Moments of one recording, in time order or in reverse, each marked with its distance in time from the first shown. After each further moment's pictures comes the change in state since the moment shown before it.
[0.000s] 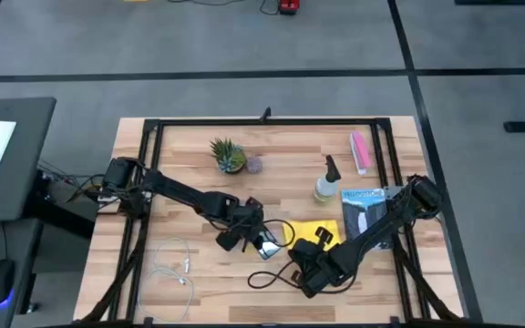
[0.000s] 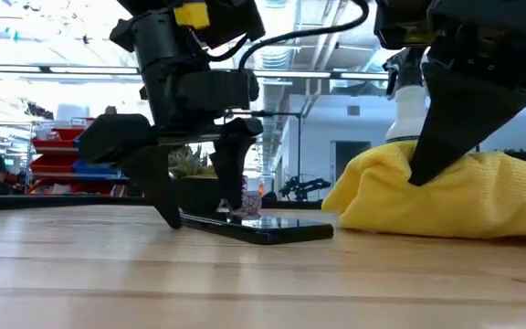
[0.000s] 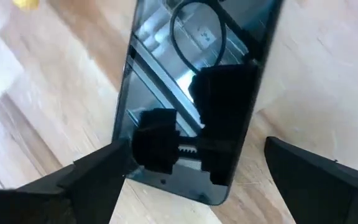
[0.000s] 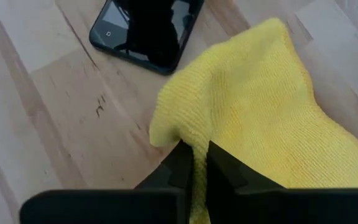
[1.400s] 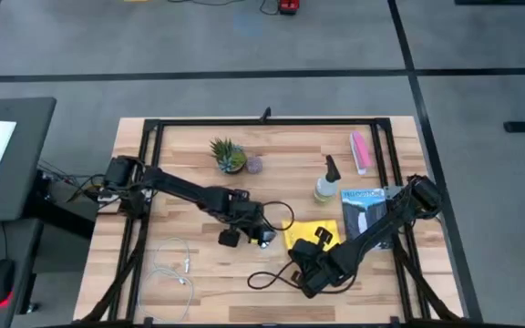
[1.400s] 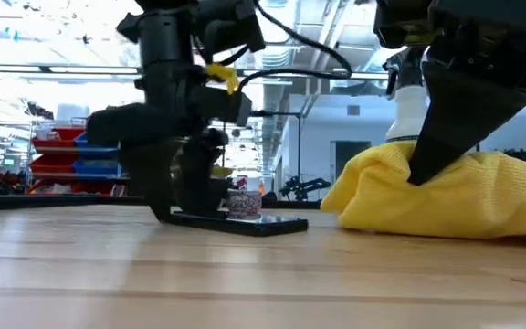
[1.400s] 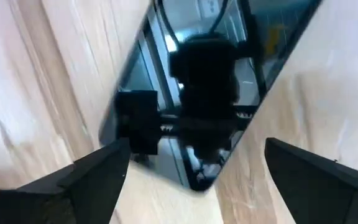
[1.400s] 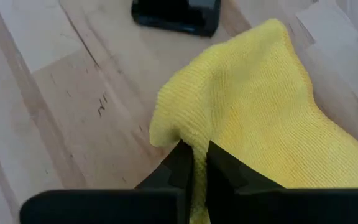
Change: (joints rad) left arm 0.031 0.000 0.091 -0.207 -0.015 -0.464; right arm 0.000 0.000 0.000 0.006 0.002 -0.011
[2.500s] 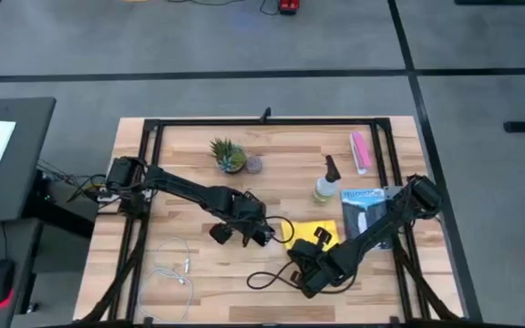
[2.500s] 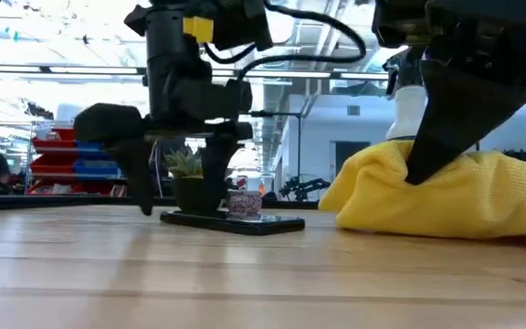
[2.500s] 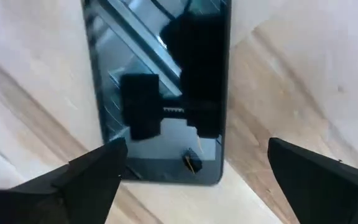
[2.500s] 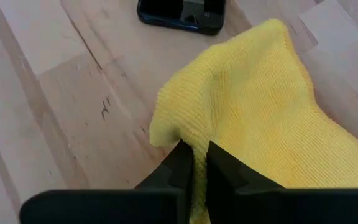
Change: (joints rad) left arm 0.001 0.037 0.033 -0.080 -0.060 0.455; right arm 0.000 0.000 0.000 0.013 0.001 0.001
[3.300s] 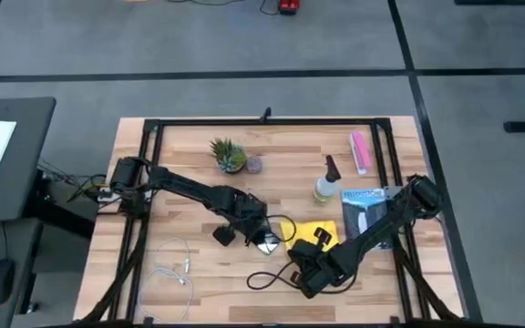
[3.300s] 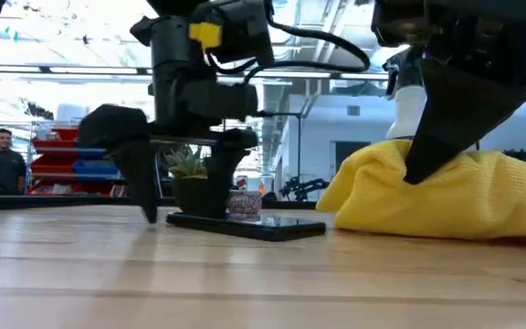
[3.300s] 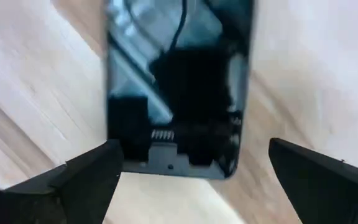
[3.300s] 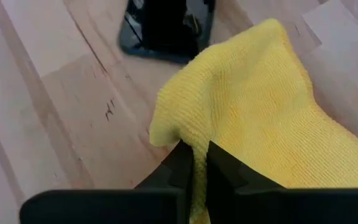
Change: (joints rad) left arm 0.033 0.026 0.001 -0.007 0.216 -0.035; right arm 0.000 0.000 0.000 0.008 -0.002 0.000
